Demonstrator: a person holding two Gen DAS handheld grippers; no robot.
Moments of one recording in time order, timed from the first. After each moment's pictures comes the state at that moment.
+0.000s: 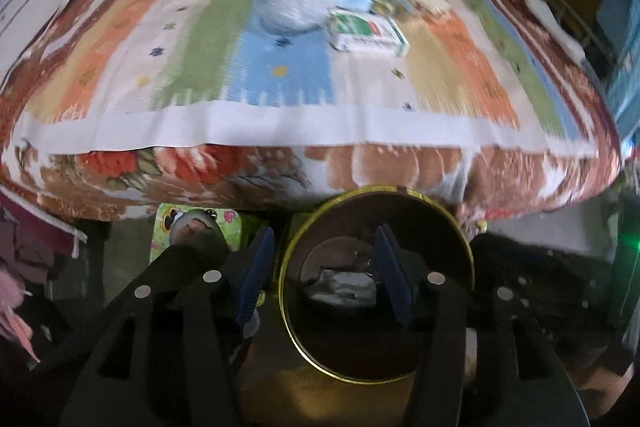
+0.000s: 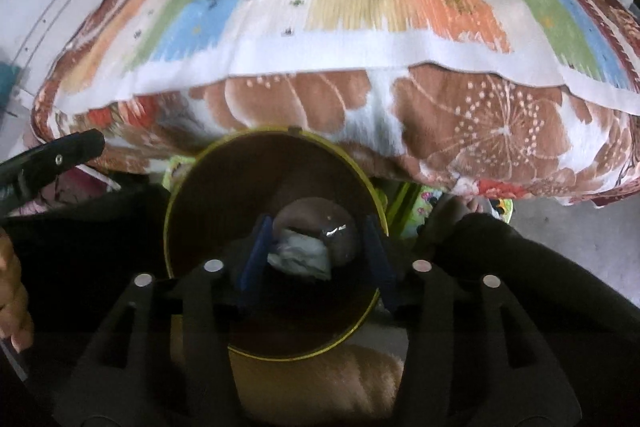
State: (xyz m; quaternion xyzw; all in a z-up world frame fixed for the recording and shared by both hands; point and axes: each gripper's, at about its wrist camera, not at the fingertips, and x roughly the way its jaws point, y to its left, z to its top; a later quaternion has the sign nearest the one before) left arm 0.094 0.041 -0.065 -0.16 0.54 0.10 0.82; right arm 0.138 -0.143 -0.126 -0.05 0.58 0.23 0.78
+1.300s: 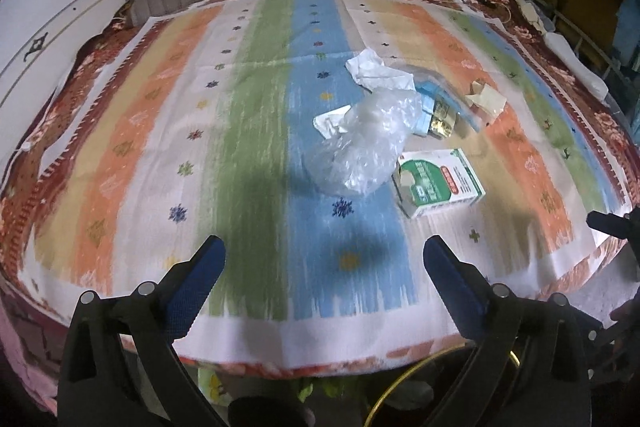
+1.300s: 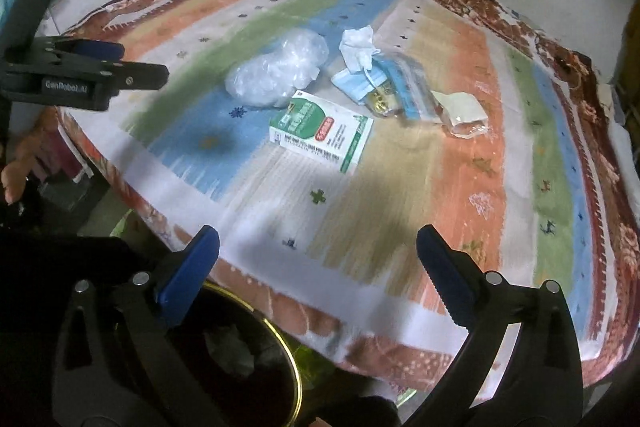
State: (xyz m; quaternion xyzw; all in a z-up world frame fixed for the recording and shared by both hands) left arm 0.232 0.136 -0.043 -0.08 0.47 0.11 0.87; right arm 0.261 -0.044 -0.065 -0.23 0.43 0.34 0.81
